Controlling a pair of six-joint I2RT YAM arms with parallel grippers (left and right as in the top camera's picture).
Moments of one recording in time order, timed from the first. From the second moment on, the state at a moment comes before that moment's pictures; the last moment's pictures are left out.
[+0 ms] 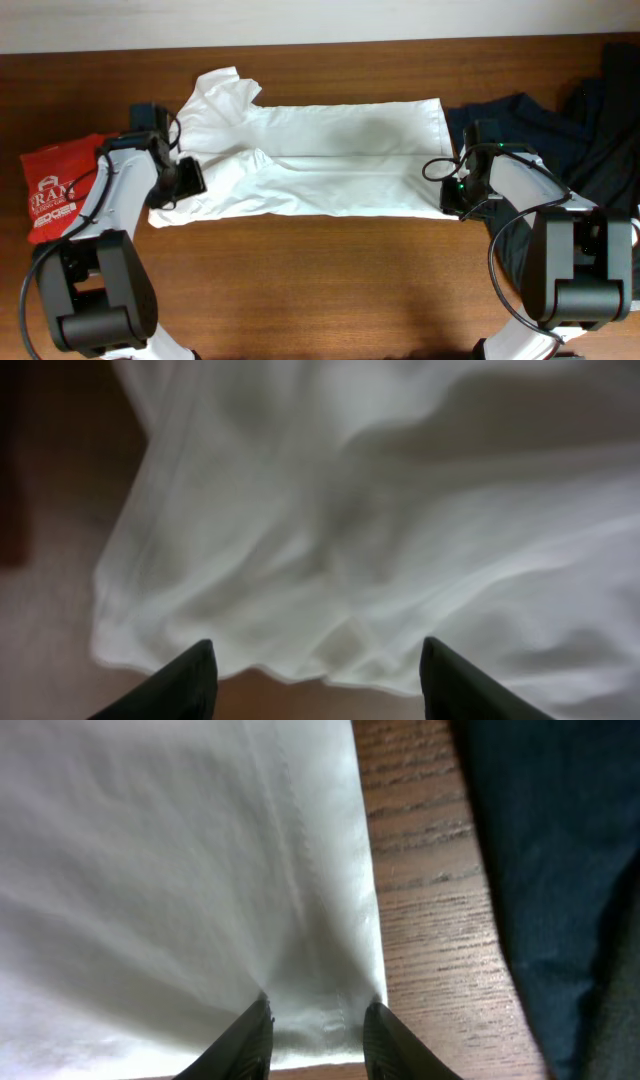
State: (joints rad) left arm 0.11 1.83 1.29 -0.88 0.00 -0.20; right arm -0.05 1.85 1.11 -0.80 -0.05 0.18
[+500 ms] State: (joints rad) left arm 0.19 1.83 1.11 -0.76 -0.14 -0.26; right arm -0.05 1.85 1.11 -0.82 -0.05 0.18
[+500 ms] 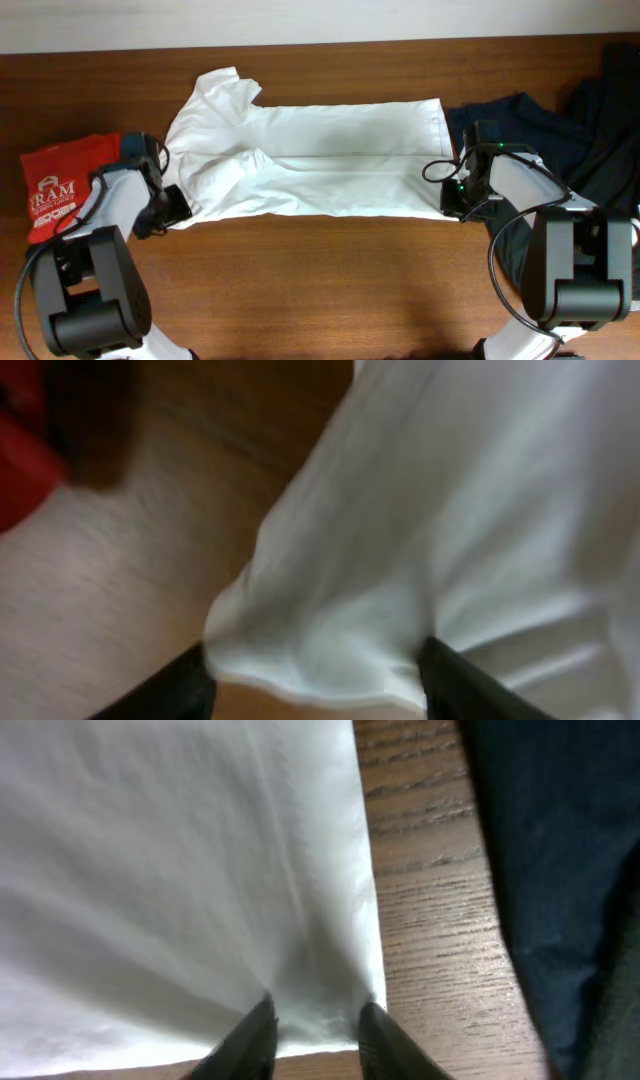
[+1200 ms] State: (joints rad) left arm 0.25 1.83 1.07 -0.94 -0.24 -0.28; right arm -0.06 1.85 1.12 -0.91 -0.11 0.15
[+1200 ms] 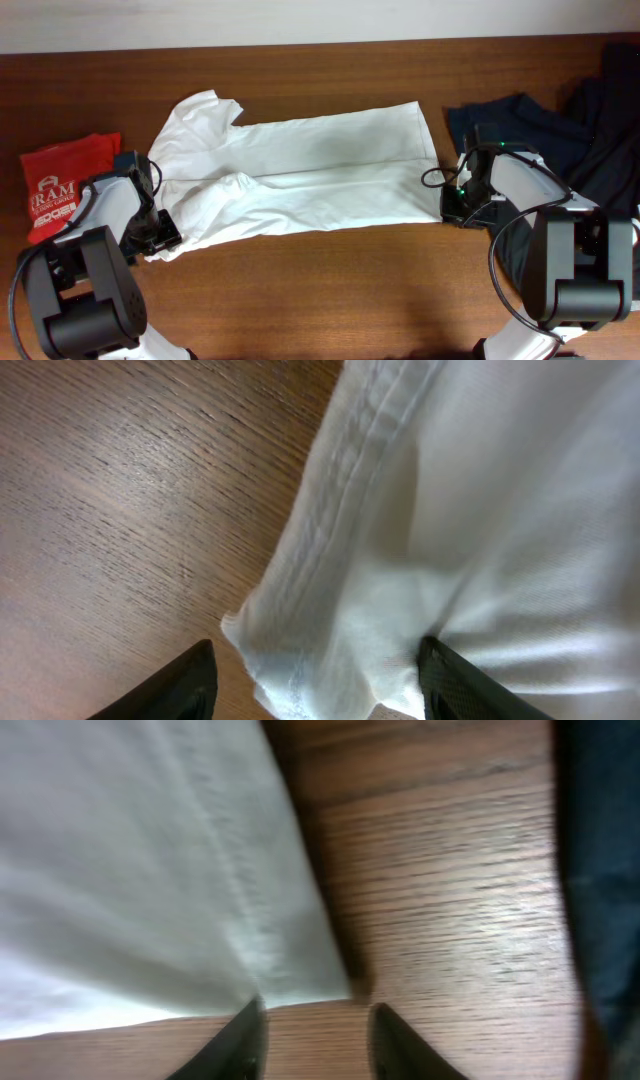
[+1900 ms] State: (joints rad) left arm 0.25 1.83 1.07 -0.94 -0.25 -0.28; right arm -0.06 1.85 1.09 -0.82 -0.12 0.11
